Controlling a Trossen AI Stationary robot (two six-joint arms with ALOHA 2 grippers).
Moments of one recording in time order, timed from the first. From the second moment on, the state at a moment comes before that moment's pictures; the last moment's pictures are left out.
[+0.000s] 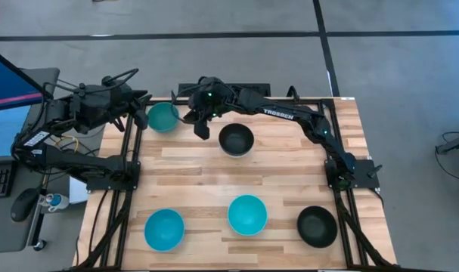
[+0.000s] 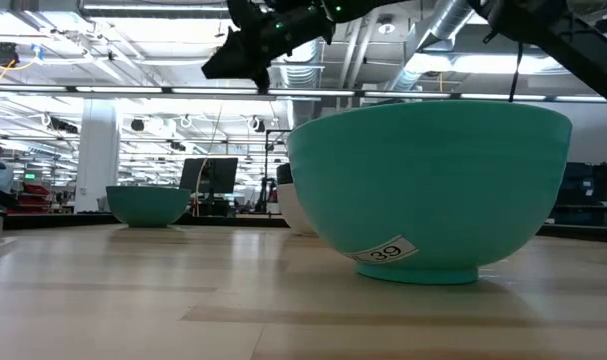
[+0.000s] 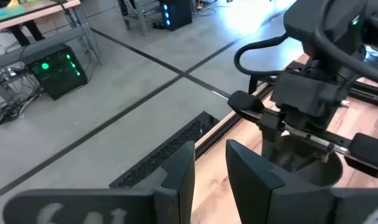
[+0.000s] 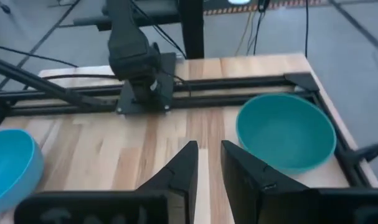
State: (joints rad) left arm 0.23 0.88 1.47 -1.04 -0.57 -0.17; right arm -0.28 2.28 2.27 -0.53 -0.34 -0.15
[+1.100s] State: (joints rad) left arm 0.23 0.88 1.47 -1.11 -0.56 -0.25; right arm -0.21 2.01 2.27 -1.01 -0.50 -0.30
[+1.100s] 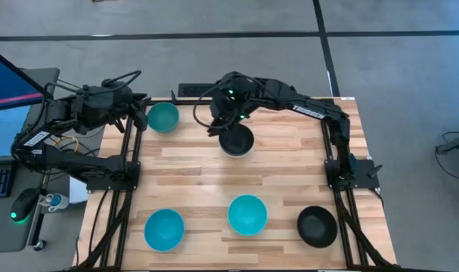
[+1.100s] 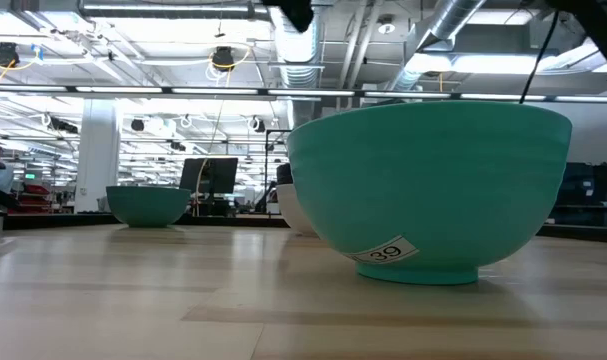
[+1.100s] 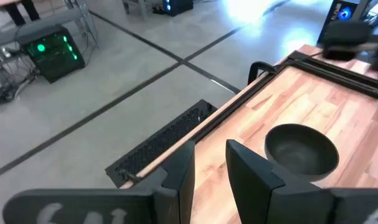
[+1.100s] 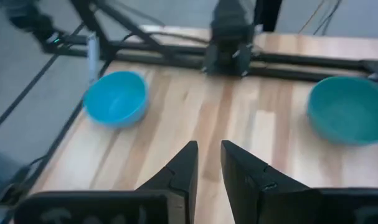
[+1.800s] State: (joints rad) left arm 0.31 0.54 0.72 -0.72 -0.55 -0.43; right arm -0.12 1.88 2.27 -0.94 -0.23 -0.24
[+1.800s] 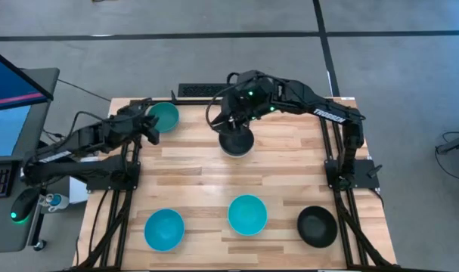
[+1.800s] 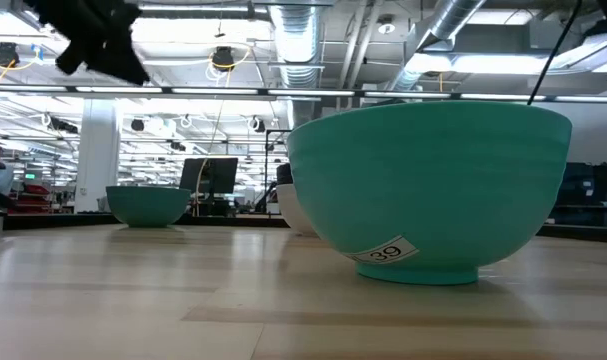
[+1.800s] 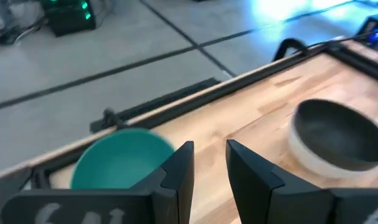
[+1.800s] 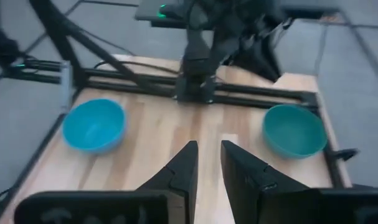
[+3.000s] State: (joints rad) left arm 1.06 0.98 0.53 -0.43 0.40 0.09; right arm -0.08 1.95 2.27 -0.81 -0.05 -0.18
